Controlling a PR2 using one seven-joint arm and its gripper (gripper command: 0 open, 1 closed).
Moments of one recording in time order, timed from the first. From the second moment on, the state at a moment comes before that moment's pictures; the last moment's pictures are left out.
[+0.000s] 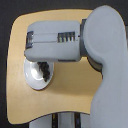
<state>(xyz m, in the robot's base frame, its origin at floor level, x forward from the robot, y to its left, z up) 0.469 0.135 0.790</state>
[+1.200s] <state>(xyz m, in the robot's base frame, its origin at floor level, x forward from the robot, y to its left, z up) 0.522 0.040 0.915</state>
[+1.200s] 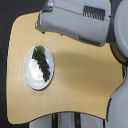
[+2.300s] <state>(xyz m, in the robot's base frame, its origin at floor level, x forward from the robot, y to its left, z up) 0.519 -0.170 0.909</state>
